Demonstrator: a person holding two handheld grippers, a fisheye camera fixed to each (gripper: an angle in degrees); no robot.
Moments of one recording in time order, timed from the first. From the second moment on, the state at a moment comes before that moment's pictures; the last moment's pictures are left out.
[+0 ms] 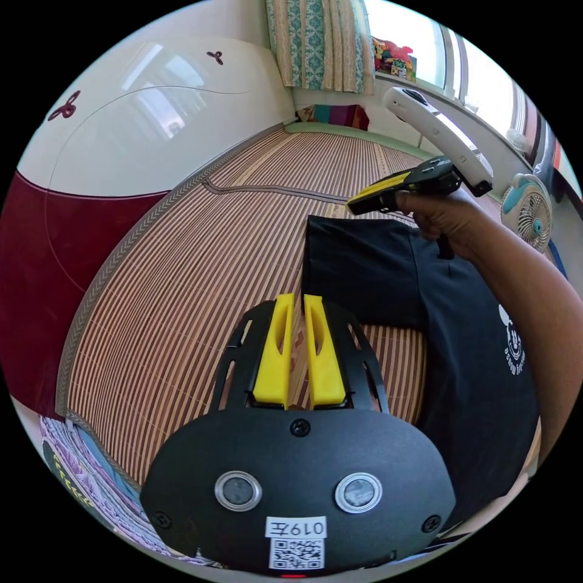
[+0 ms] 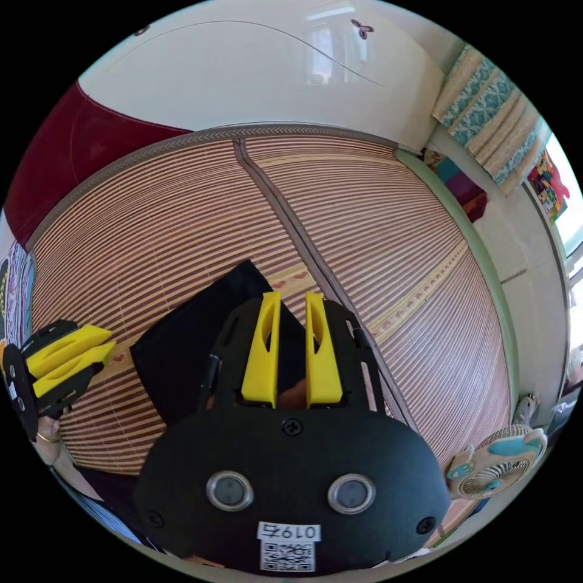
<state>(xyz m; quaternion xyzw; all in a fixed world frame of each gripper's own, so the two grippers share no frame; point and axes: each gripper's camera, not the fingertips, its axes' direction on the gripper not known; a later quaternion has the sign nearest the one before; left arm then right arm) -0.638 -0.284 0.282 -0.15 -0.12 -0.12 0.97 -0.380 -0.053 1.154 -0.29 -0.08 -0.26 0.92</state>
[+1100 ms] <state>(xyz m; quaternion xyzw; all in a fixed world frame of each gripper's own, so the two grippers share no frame) -0.579 -0.267 0.316 -0.20 -0.15 -0.10 0.96 -0.240 -0.051 1.031 -0.23 -0.02 -0.23 0.95</state>
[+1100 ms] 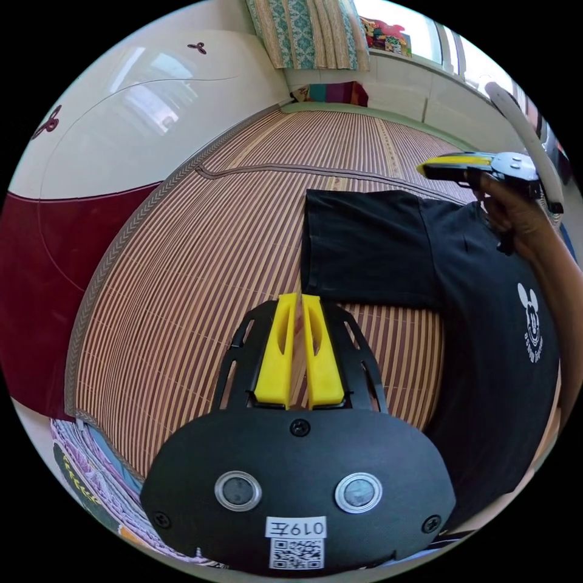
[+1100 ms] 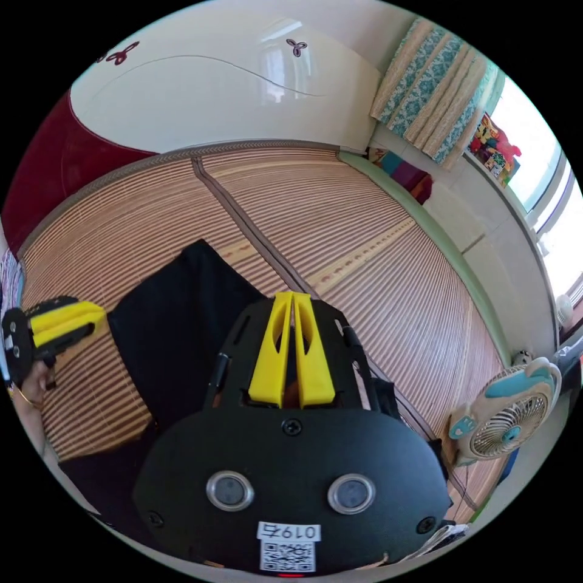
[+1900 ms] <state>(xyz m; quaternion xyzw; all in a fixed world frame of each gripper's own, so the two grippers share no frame) -0.505 -0.258 0.341 -0.18 -0.16 -0.08 0.97 -0.136 -0.080 0.943 -0.26 -0.04 -0.16 0.95</state>
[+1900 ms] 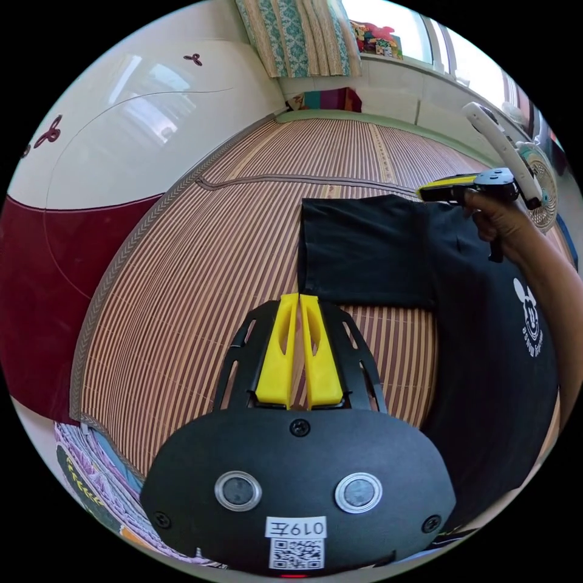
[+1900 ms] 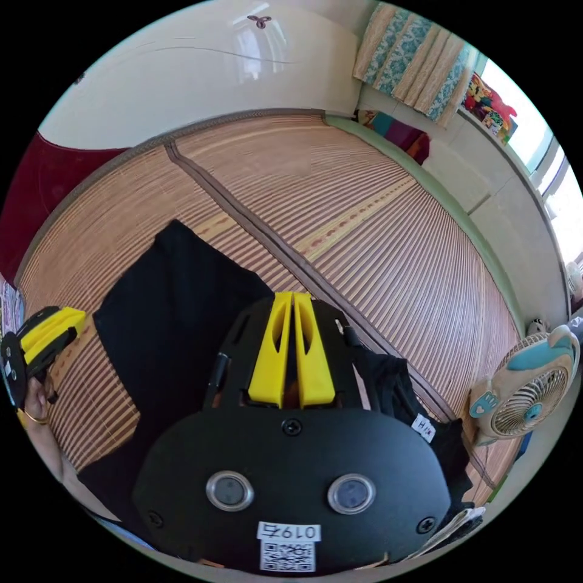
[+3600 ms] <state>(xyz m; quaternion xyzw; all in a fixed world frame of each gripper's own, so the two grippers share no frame) 0.246 -0.425 0.672 -0.17 0.22 0.20 0.94 0.434 0.086 0.392 -0.27 0.26 0.11 0.92</state>
